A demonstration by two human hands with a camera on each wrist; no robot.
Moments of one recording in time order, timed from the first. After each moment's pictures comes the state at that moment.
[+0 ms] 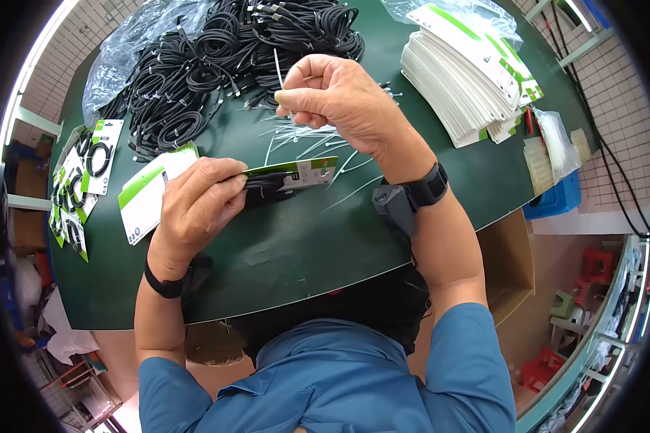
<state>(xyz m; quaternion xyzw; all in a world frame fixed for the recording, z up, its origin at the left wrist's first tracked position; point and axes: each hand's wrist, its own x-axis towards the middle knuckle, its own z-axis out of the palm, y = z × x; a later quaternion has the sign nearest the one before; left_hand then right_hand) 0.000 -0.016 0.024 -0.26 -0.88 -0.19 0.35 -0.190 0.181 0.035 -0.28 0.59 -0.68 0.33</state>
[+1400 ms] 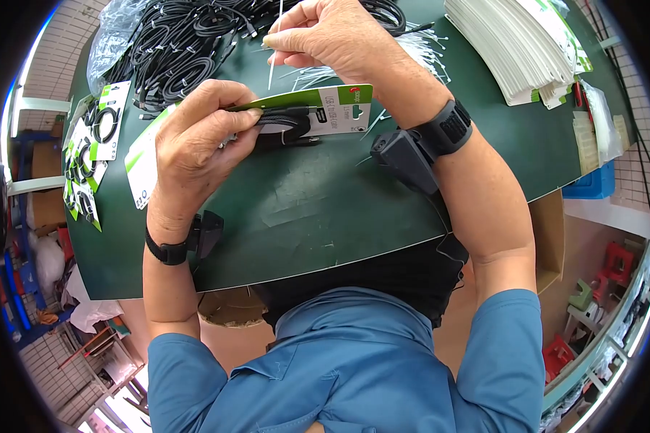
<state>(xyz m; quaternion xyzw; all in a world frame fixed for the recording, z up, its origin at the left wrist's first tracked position) -0.005 -0.020 0.020 -0.20 -0.90 -0.23 0.31 -0.184 0.136 0.007 -0.24 0.63 -0.65 0.35</state>
